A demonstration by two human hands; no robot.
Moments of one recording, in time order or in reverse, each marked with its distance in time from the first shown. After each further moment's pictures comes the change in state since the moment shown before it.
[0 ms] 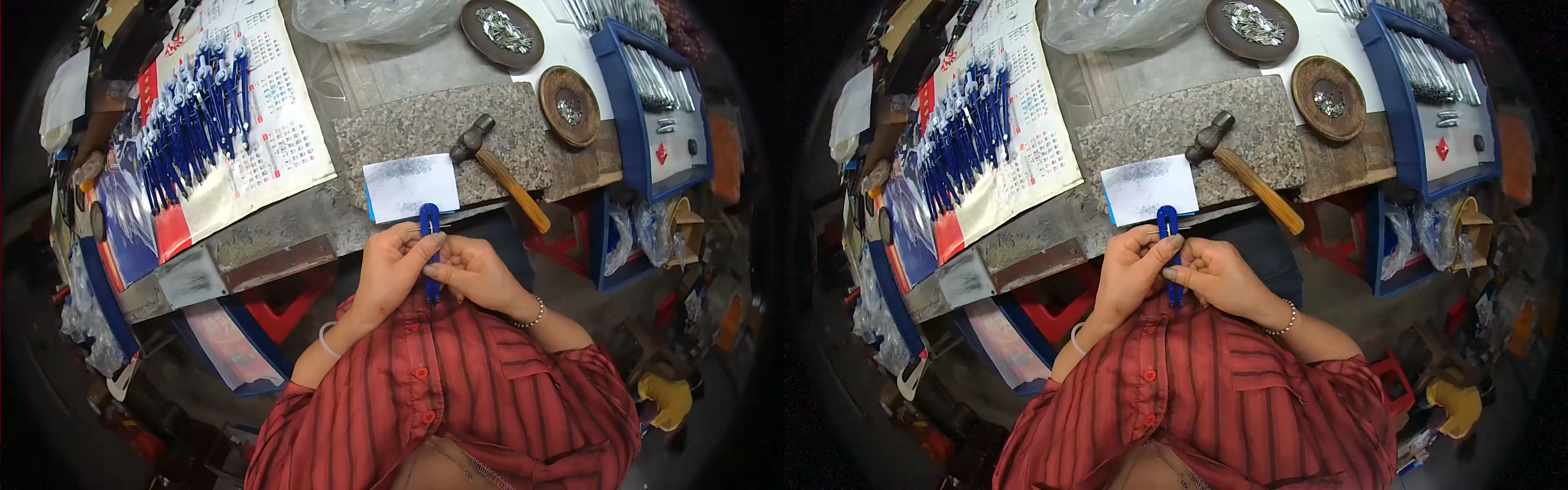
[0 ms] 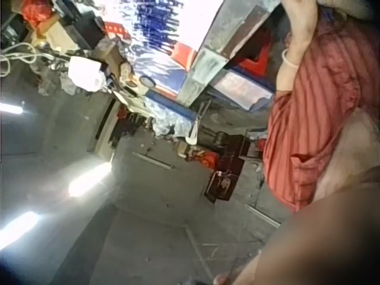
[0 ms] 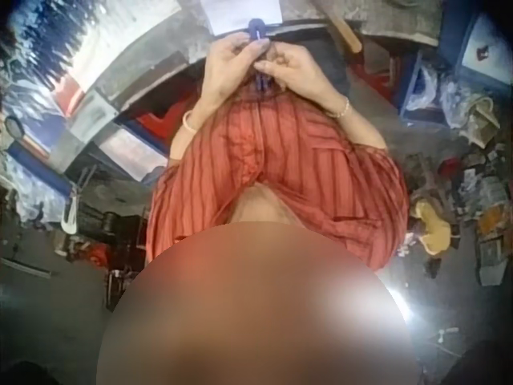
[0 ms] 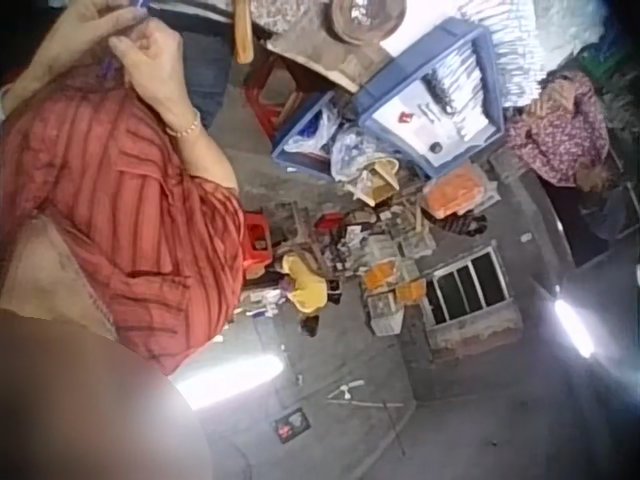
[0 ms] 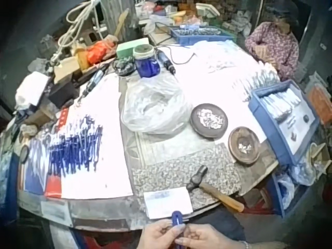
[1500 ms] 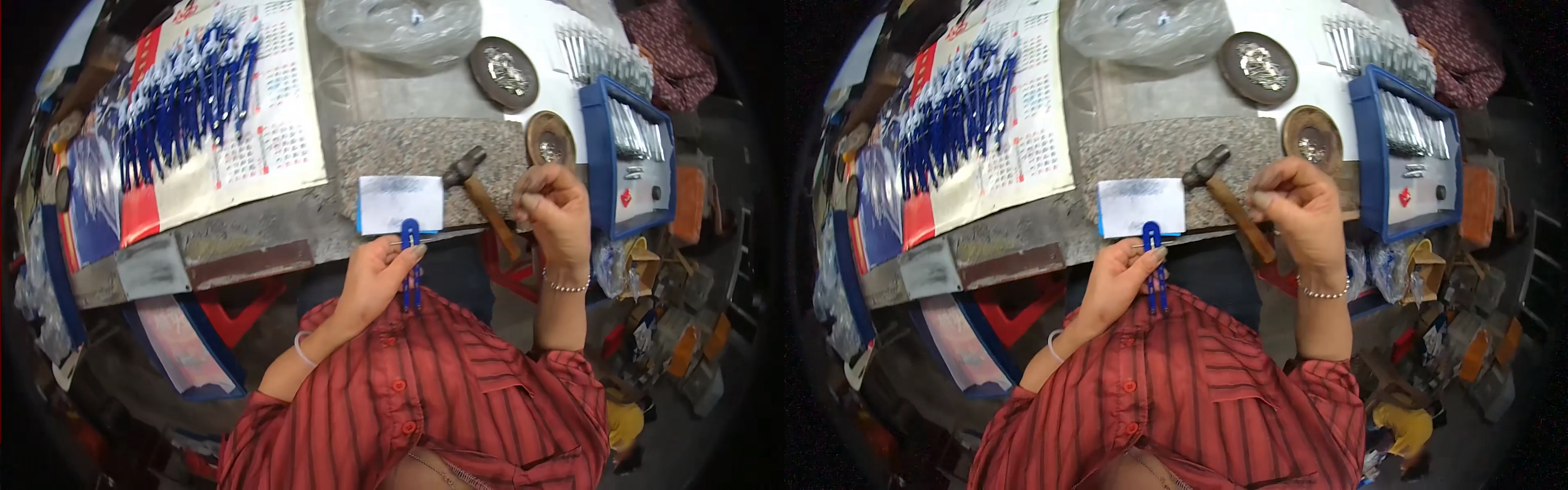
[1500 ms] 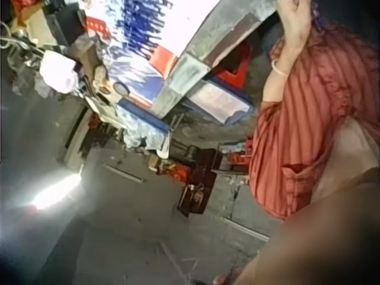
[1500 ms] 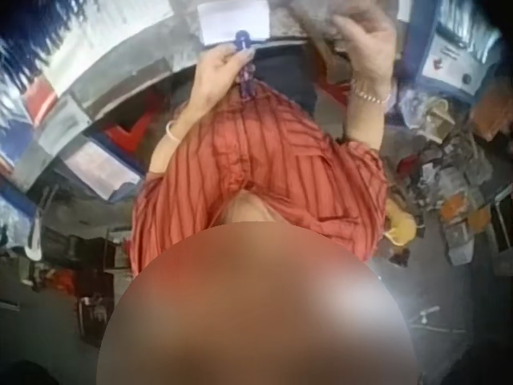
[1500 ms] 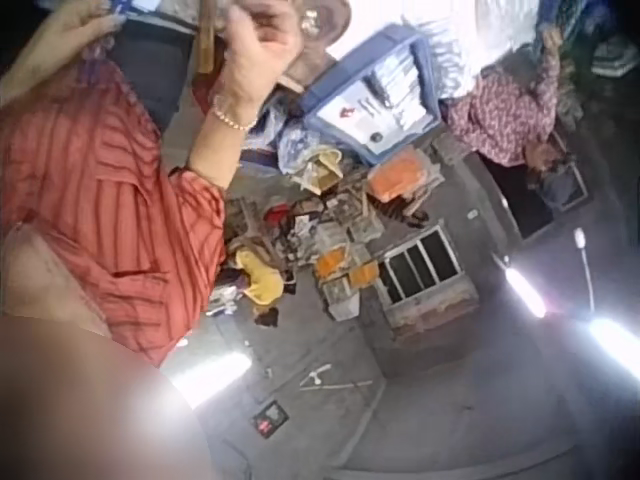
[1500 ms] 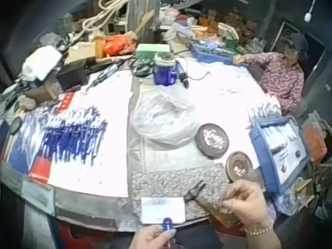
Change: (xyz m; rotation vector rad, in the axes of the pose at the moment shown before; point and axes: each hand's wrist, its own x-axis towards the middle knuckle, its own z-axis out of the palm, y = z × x) left_hand 0.002 -0.006 0.001 -0.123 0.016 -0.064; right_hand -0.008 -0.110 -0.070 -0.058 0.321 -0.529
